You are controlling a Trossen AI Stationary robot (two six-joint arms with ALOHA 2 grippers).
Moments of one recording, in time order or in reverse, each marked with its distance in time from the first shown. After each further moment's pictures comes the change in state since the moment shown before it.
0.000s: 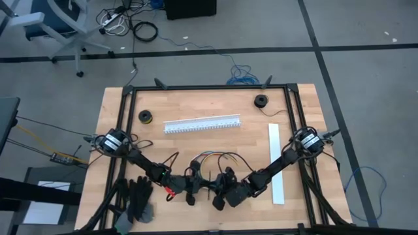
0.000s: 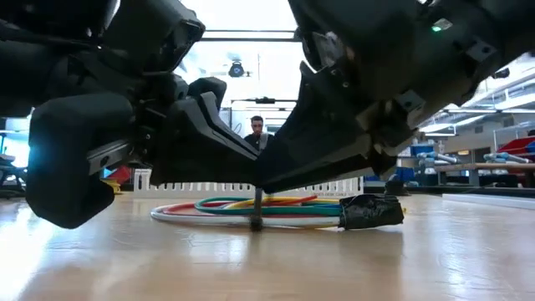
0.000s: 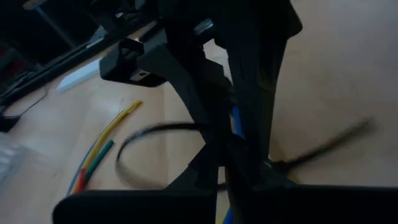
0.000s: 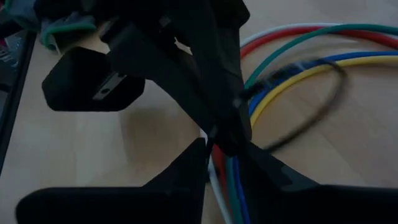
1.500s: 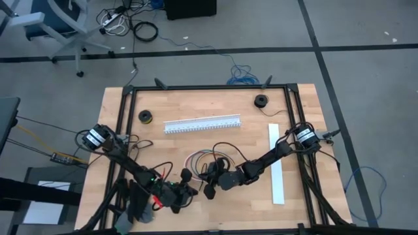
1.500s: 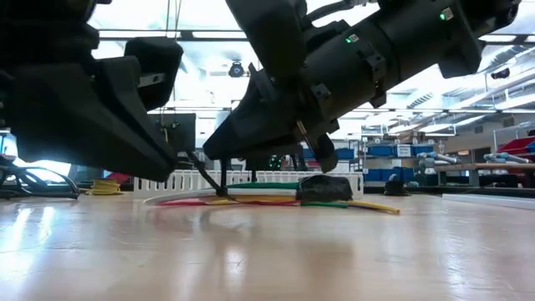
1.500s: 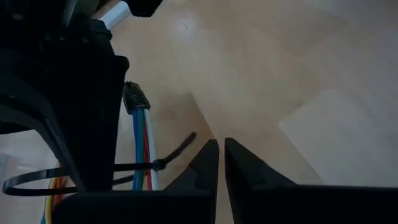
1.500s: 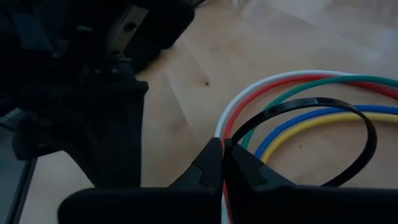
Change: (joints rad) left arm -0.157 -0.175 0.000 -0.415 -0.003 -0.025; right arm -0.126 0.006 0.002 0.187 -0.105 -0.067
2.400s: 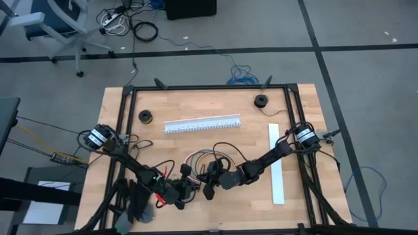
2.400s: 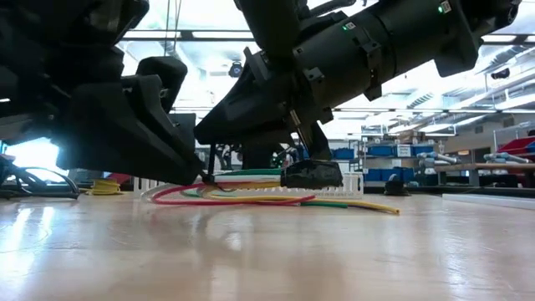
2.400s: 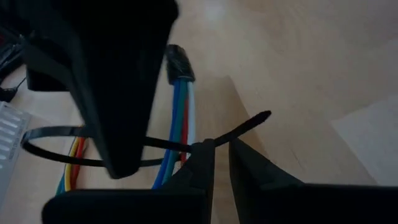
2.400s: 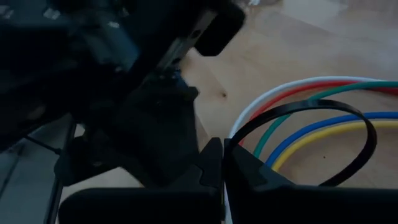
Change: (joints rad) left arm 0.038 0.014 0.000 -0.004 -0.084 -0.114; right arm -0.005 0.000 0.000 0.068 -0.013 0.036
